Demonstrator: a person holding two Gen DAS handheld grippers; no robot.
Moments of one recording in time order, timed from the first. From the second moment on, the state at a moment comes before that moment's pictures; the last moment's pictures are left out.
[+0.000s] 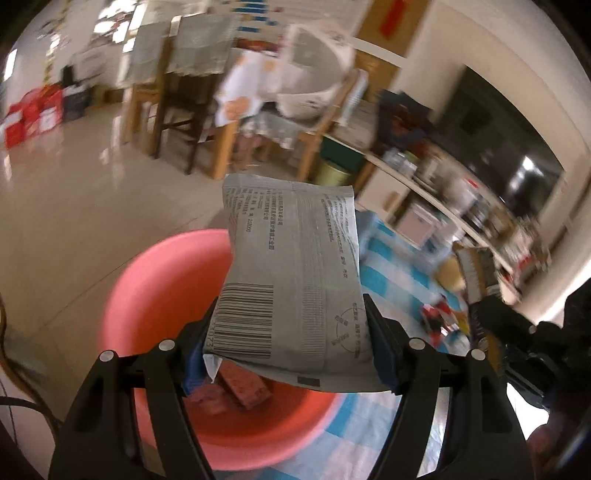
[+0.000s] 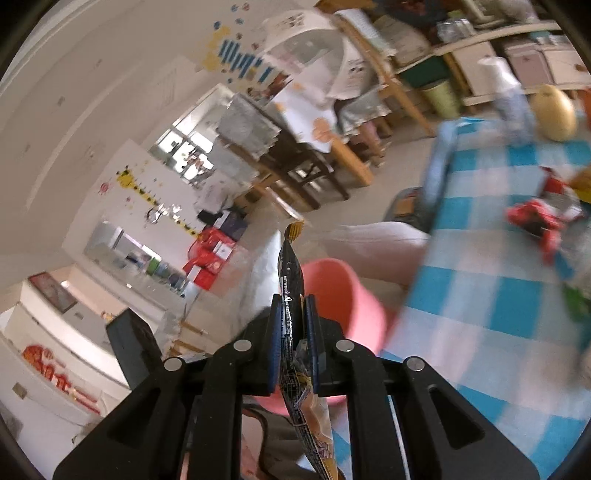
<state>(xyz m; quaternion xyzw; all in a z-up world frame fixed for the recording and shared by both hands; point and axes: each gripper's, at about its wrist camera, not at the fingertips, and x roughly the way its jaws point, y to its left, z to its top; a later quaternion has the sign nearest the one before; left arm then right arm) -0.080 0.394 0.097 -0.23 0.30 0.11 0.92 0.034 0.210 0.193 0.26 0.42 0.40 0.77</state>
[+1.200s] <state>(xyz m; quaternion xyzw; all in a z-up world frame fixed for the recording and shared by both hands) -0.073 0.332 0.112 -0.10 0.26 0.07 0.96 -0.026 0.130 0.155 0.06 0.34 0.24 0.91</state>
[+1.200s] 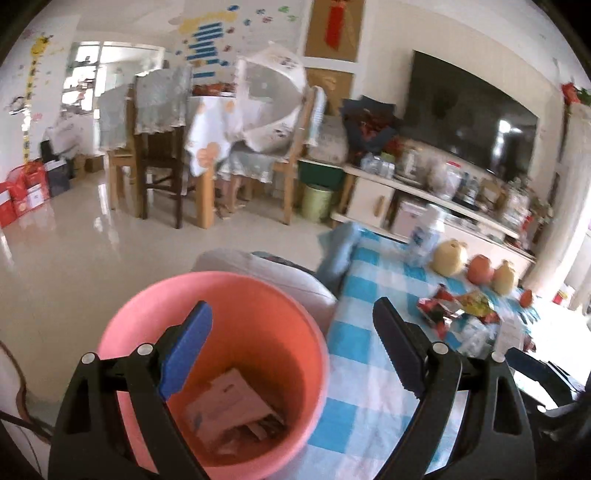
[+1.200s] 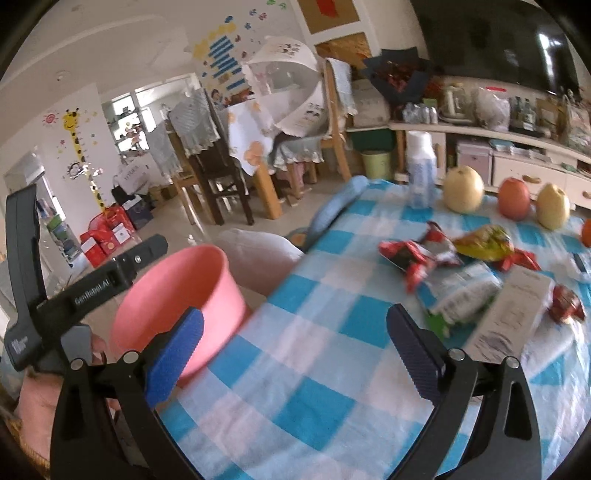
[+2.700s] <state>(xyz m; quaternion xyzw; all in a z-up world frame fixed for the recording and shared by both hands) -0.050 0.131 0.088 0.04 0.28 -0.13 0.95 -0.033 -0.082 0.154 0.13 0.35 0.10 0.92</state>
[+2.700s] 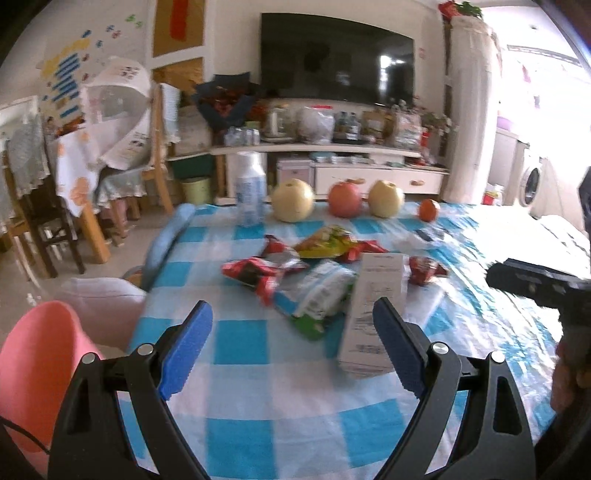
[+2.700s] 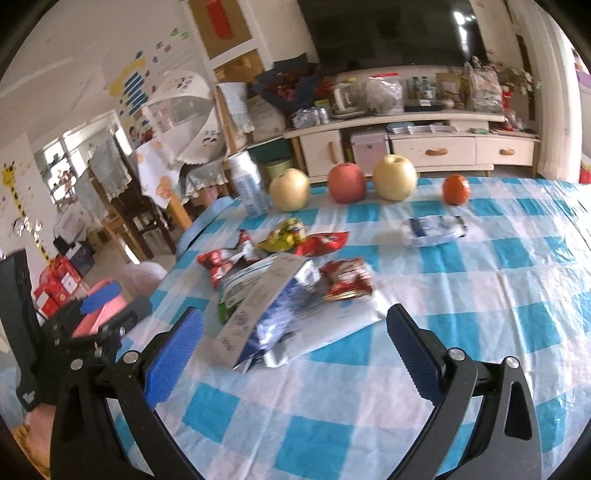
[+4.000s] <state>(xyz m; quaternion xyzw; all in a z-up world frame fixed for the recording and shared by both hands) 0.036 0.051 0.020 0.02 0.44 -0.19 0.88 0.064 -0.125 0.099 0.22 0.44 0.16 0.86</state>
